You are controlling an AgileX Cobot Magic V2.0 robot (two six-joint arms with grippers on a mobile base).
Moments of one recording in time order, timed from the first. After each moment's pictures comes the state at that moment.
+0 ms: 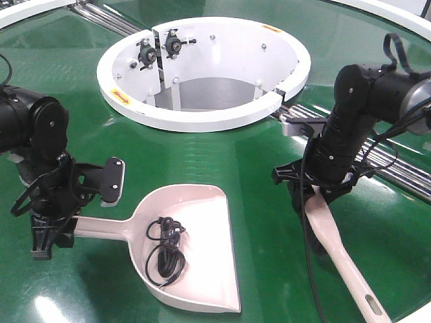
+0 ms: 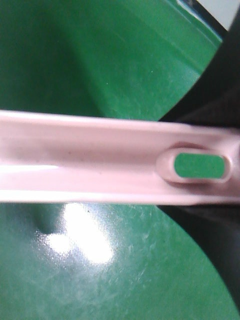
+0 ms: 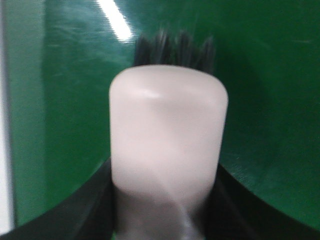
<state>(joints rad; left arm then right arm) -0.32 1.73 -1.24 0.07 1.23 1.14 0.22 1.93 -1.48 0.11 1.22 -0.01</state>
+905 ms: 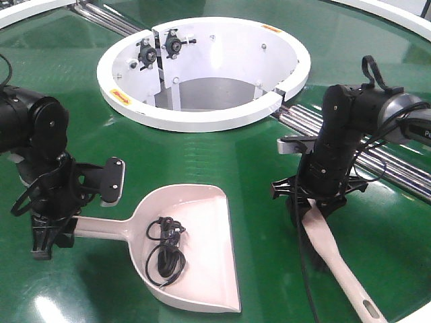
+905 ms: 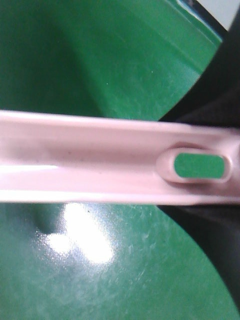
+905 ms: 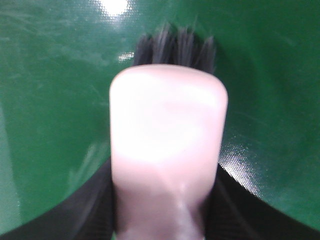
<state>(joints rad) -0.32 1.73 -1.24 0.07 1.23 1.14 0.22 2.01 -1.48 0.11 1.22 -0.02</state>
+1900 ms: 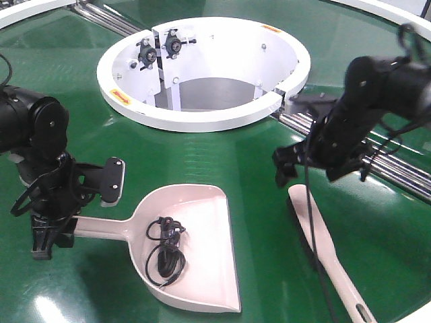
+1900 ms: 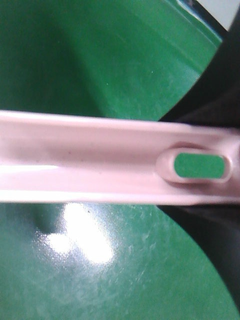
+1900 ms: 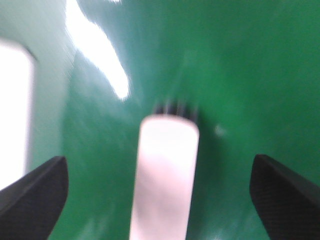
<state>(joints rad) -0.32 1.73 -1.24 0.07 1.23 1.14 0.22 1.81 -1.44 0.10 1.01 -0.04</state>
